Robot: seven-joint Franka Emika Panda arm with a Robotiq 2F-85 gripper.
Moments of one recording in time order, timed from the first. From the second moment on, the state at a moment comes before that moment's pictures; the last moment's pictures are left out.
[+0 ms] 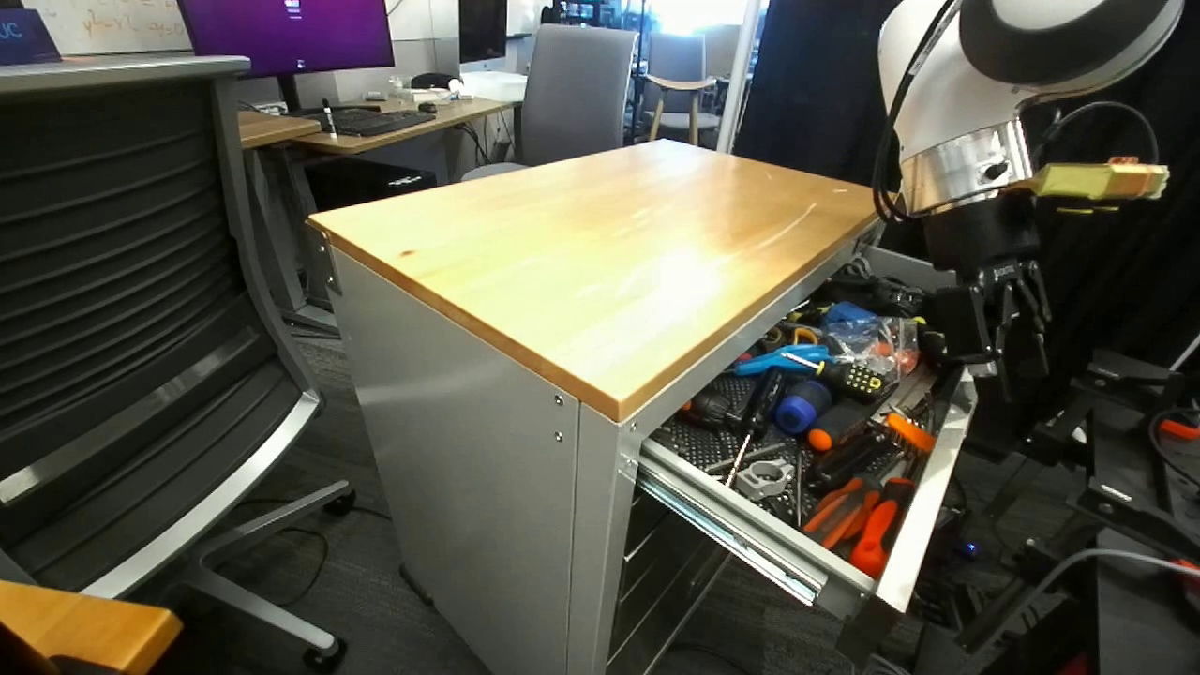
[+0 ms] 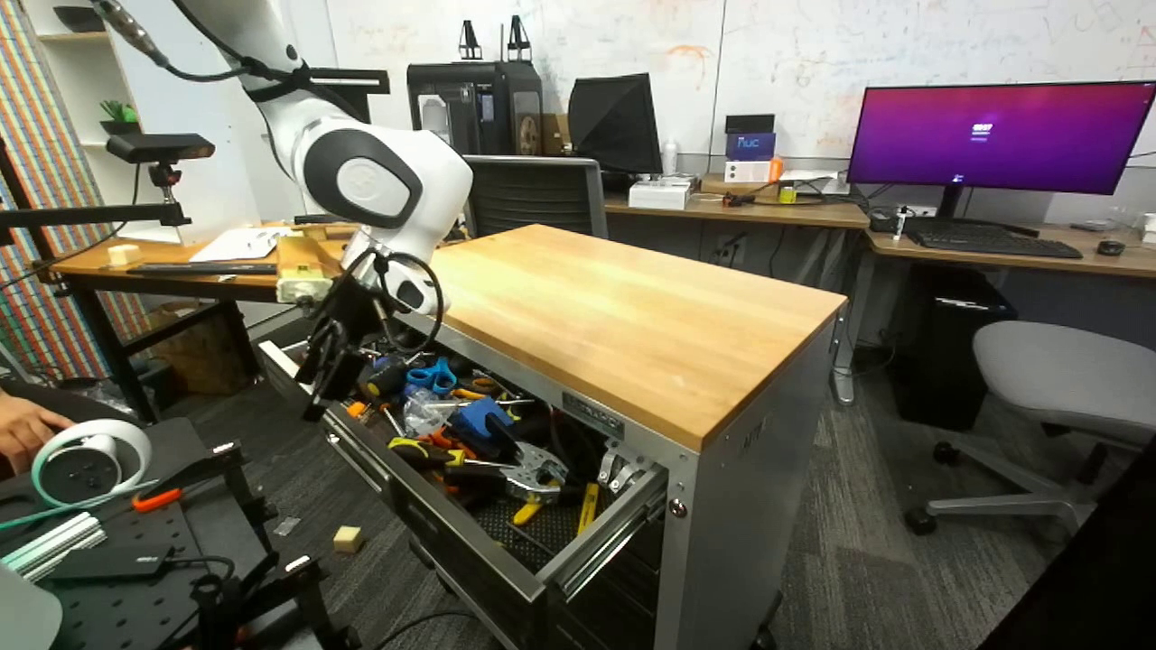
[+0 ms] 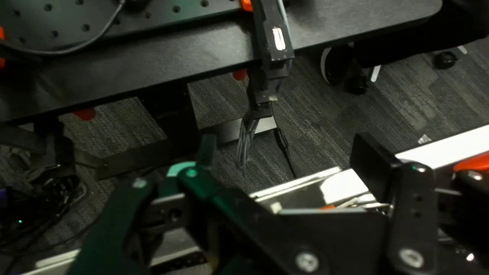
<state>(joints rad) 0.08 0.21 0.06 -2.49 0.26 2.09 0.14</state>
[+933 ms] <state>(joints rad) 0.14 0.31 0.07 -2.40 -0.01 2.17 0.18</state>
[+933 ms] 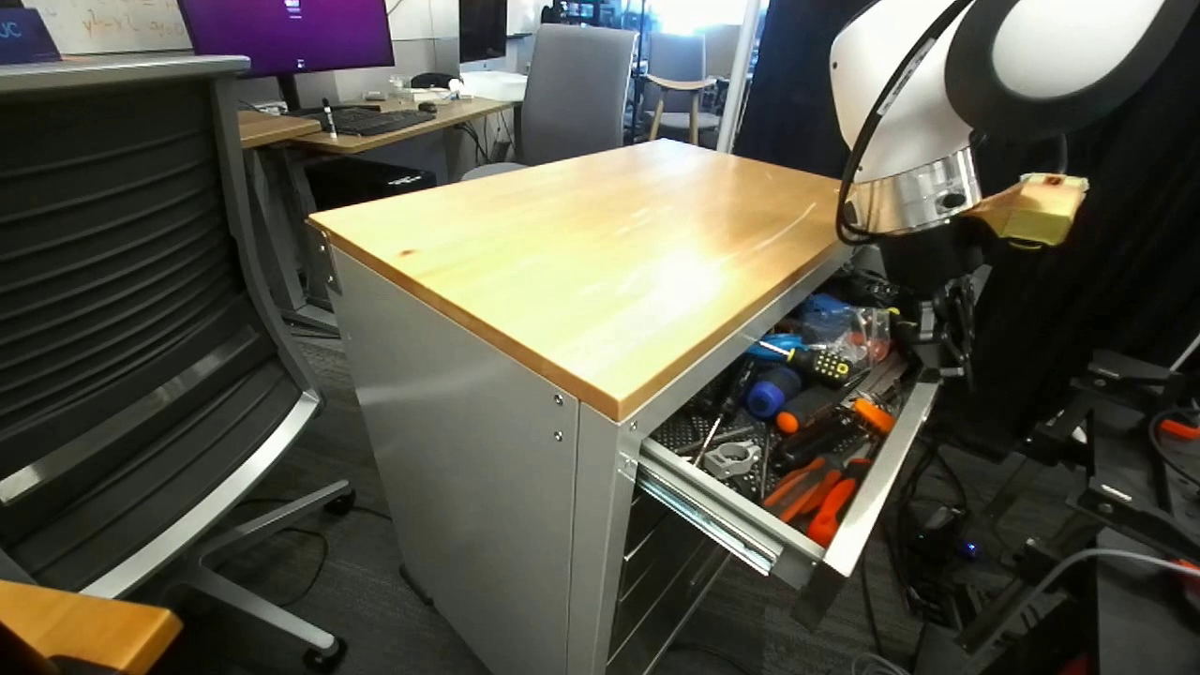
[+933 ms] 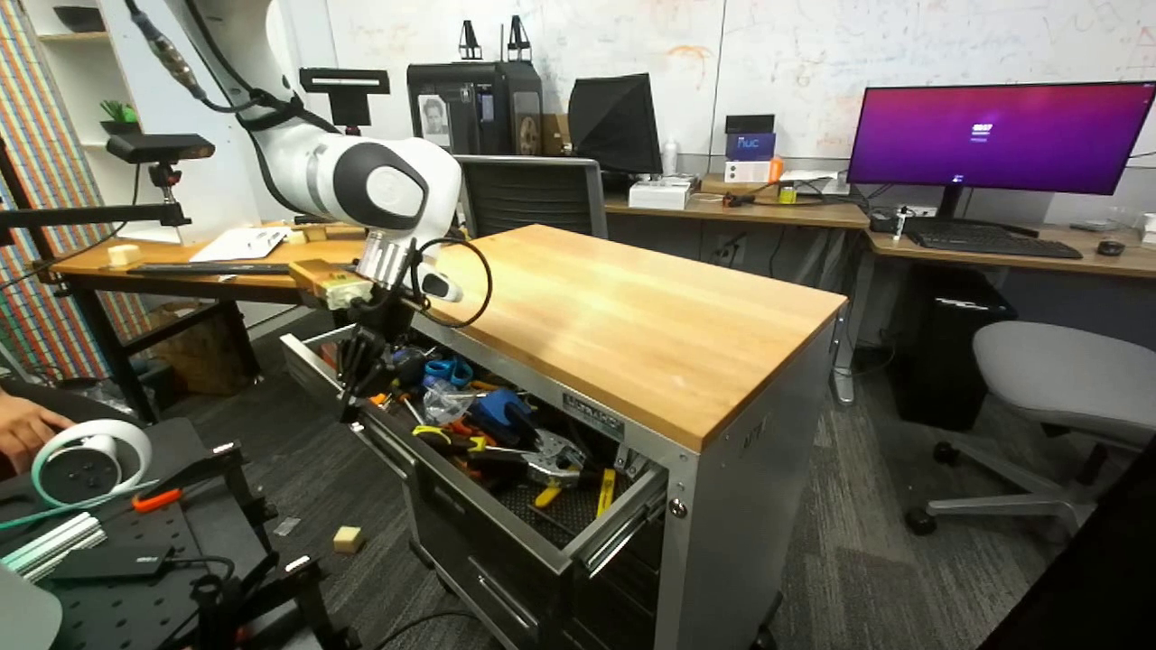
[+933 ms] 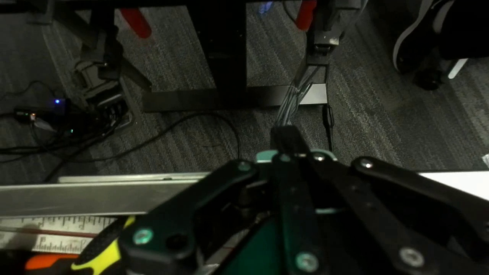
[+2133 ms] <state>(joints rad) 0.31 0.47 0.08 -2.14 -0.34 2.30 0.31</state>
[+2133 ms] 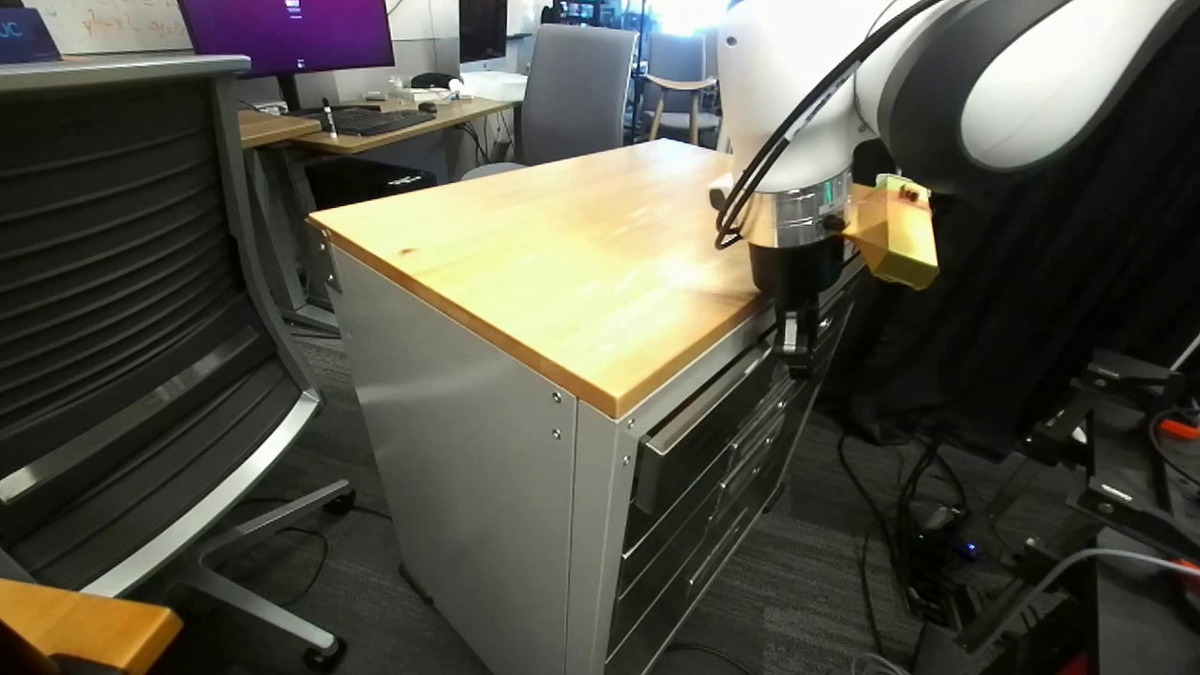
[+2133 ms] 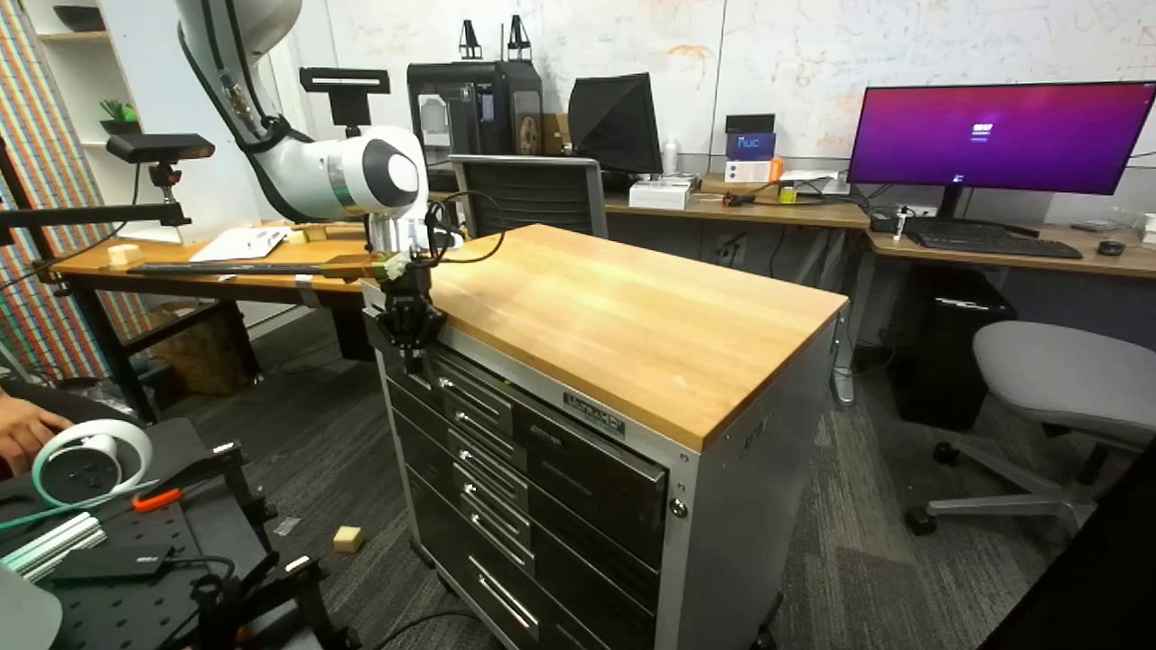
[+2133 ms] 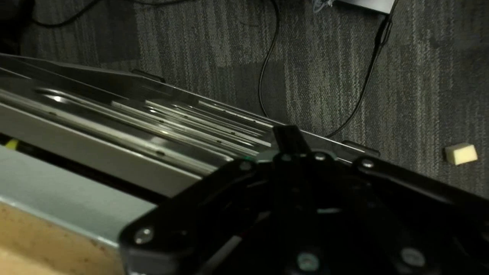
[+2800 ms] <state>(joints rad) 0.37 0.33 0.07 -2.22 -0.55 2.40 0.51</state>
